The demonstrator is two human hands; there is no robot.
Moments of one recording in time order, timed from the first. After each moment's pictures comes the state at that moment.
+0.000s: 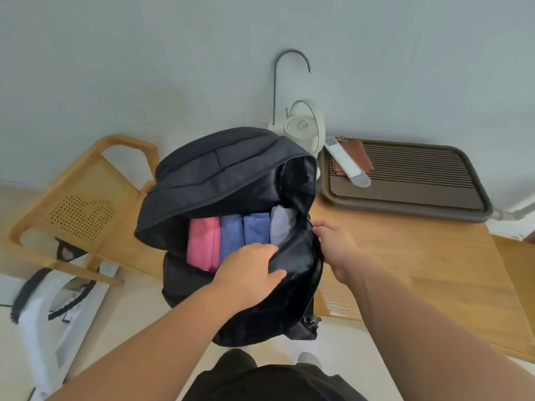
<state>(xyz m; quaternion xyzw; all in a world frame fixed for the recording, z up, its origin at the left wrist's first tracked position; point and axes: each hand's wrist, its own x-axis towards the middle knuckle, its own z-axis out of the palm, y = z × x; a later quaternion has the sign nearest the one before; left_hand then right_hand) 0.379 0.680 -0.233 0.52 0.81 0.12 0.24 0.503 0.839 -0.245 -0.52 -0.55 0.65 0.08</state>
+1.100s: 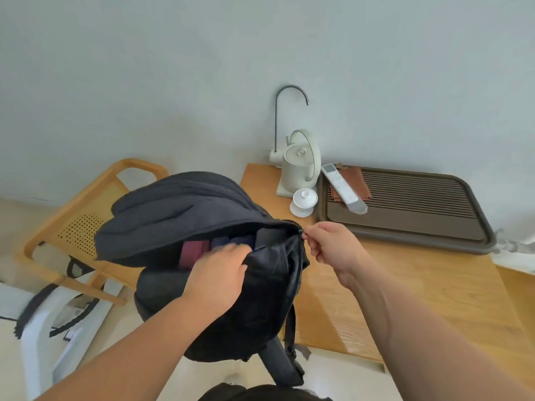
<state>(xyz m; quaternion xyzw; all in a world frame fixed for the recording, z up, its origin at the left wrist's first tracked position) 0.364 0.683 -0.221 0.51 0.85 0.13 0.01 0.508 0.874 -0.201 -0.42 -0.63 0.64 0.10</state>
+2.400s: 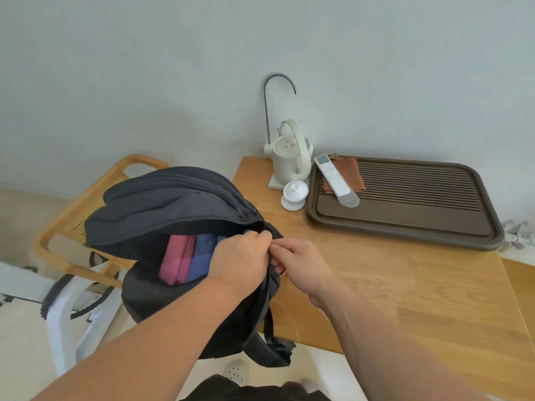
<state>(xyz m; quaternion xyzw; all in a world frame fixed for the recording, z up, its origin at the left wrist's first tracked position) 0.430 0.770 -0.208 0.54 0.84 0.06 -0.02 0.539 0.870 -0.224 -0.30 -0.68 0.67 0.06</state>
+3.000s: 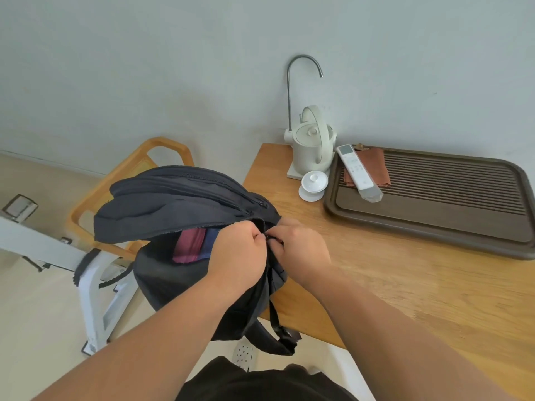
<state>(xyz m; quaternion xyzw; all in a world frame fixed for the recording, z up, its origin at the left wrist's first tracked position) 0.434 0.759 -0.197 0.29 0.92 0.24 0.09 0.501 0.879 -0.254 -0.17 -0.93 0.31 0.11</state>
